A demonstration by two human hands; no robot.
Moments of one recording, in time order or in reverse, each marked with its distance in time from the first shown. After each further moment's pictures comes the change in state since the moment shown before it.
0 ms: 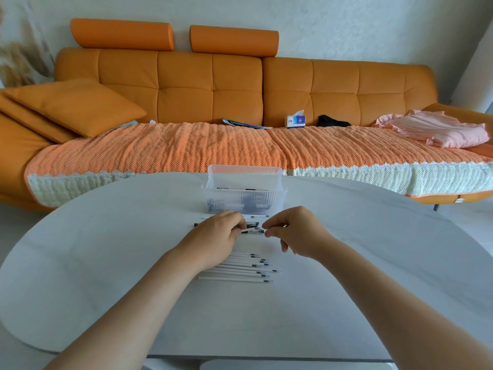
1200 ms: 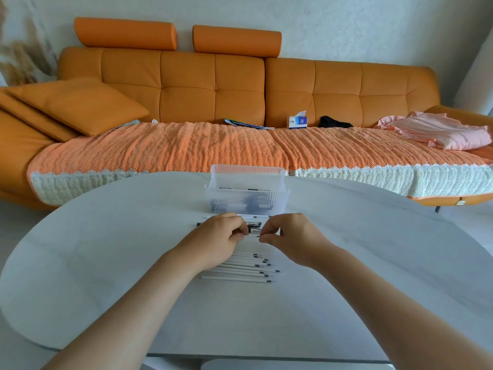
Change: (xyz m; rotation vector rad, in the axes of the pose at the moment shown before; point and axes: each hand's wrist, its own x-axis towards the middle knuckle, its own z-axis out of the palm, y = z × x) left_hand -0.006 0.003 -0.007 -0.007 0.002 0.026; right_hand 0.002 0.006 0.016 -0.244 0.012 -0.226
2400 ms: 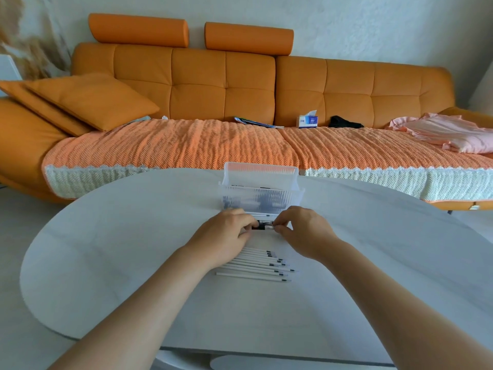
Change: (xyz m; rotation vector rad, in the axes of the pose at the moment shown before) left_hand -0.003 -0.016 0.001 0.059 0.061 0.033; right_hand 0.019 -0.001 0.007 -0.233 0.046 0.074
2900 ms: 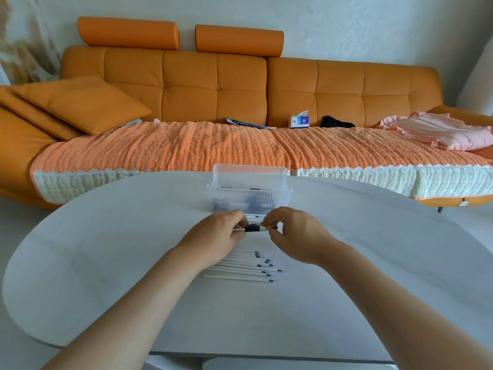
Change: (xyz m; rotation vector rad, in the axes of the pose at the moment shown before) left_hand 0.003 0.012 -0.002 0.015 -0.026 -0.048; right_hand -0.018 0.005 -0.014 0.038 0.014 -0.172
